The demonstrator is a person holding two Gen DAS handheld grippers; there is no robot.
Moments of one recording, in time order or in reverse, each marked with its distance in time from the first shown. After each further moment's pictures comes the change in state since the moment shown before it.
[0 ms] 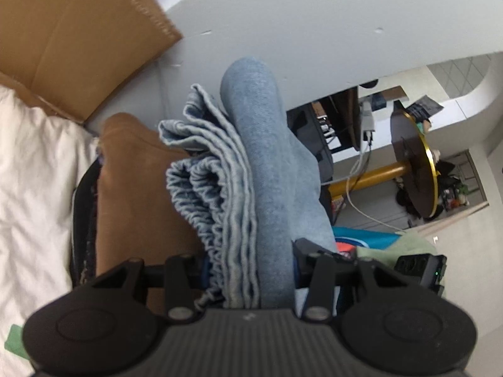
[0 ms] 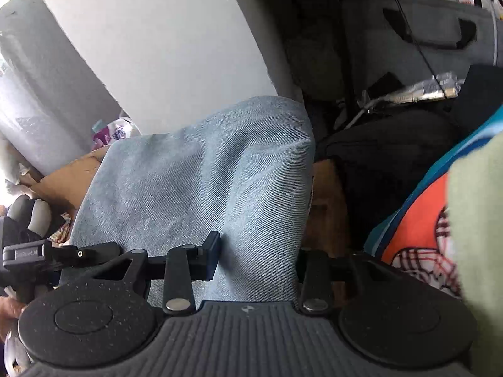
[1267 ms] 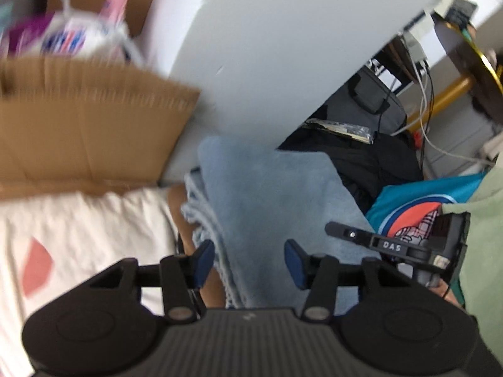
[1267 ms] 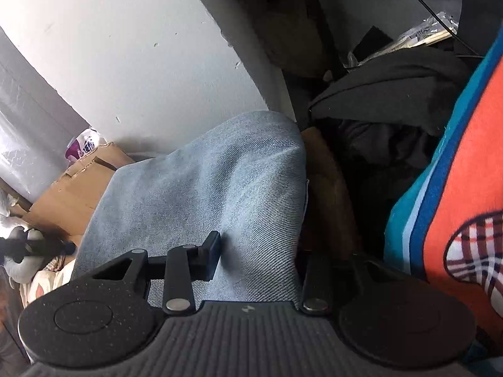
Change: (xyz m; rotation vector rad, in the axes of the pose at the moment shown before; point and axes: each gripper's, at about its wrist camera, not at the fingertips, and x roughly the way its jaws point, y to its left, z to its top) left arm -0.014 -0.071 0.066 0.395 0.148 0.426; right arm 0.067 -0.021 -0.020 0.126 -0.032 0.014
